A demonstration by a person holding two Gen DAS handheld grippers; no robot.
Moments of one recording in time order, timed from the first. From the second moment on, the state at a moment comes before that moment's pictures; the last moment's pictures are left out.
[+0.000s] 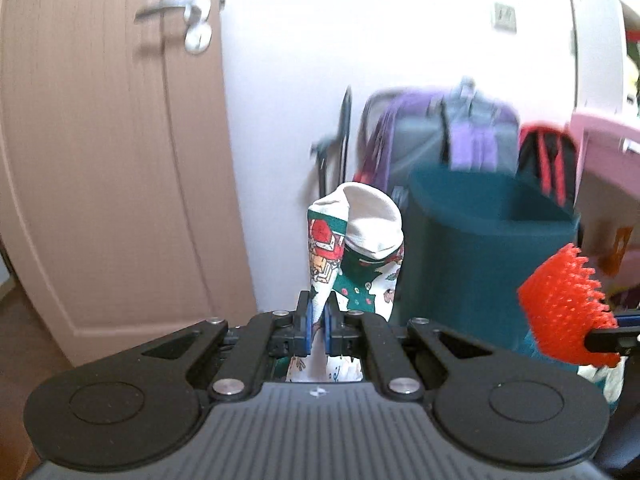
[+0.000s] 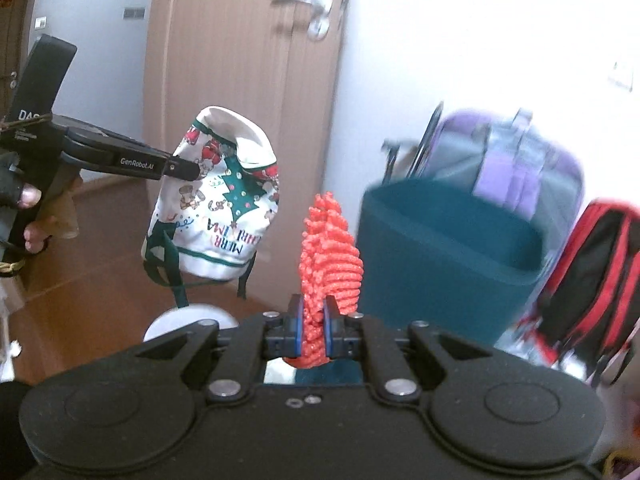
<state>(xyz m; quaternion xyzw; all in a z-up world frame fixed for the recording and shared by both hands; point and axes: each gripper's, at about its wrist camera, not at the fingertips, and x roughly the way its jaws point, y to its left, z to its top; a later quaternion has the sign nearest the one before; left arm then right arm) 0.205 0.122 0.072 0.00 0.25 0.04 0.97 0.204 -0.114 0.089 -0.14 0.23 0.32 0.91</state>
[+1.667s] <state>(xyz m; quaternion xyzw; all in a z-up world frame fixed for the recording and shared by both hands) 0.437 -0.052 0.063 -0.01 0.37 -0.08 0.93 0.393 -0.176 0.067 -0.08 0.33 0.23 0.91</state>
